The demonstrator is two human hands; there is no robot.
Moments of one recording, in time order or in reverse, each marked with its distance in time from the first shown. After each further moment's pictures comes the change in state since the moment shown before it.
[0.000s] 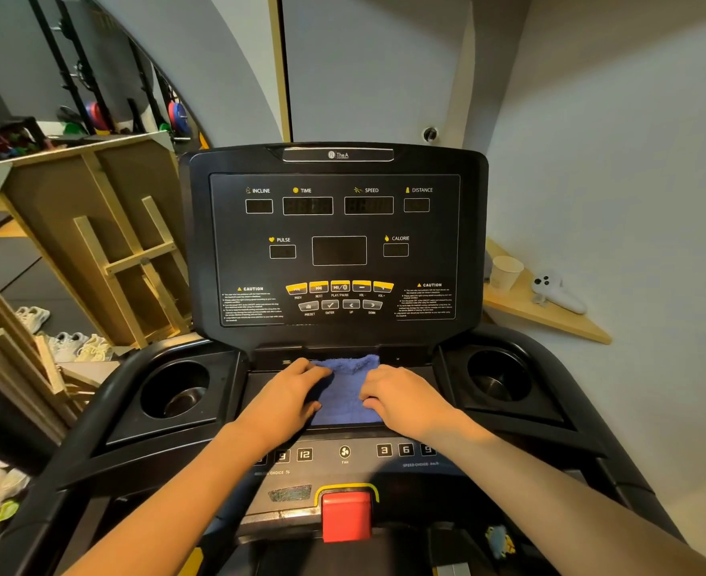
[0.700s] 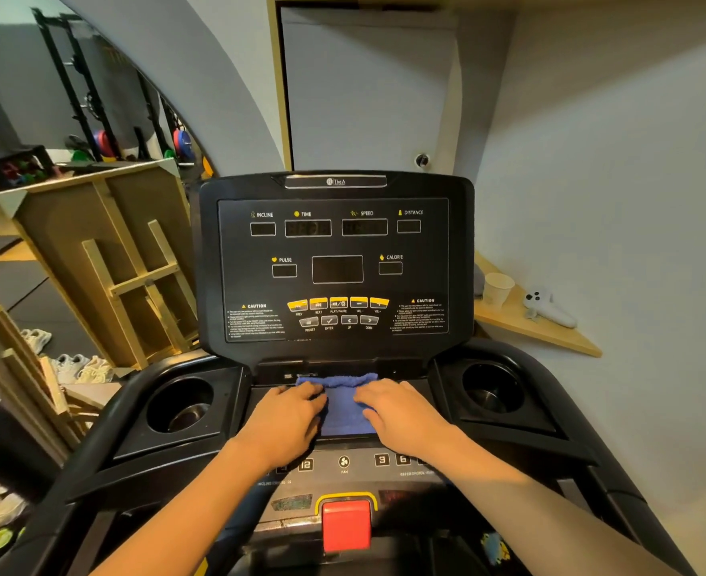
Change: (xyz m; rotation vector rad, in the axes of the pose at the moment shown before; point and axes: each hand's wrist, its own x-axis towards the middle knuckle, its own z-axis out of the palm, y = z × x) left_hand -0.014 0.016 -0.013 0.408 -0.118 0.099; right_hand -0.012 -0.007 0.001 -0.023 0.038 0.001
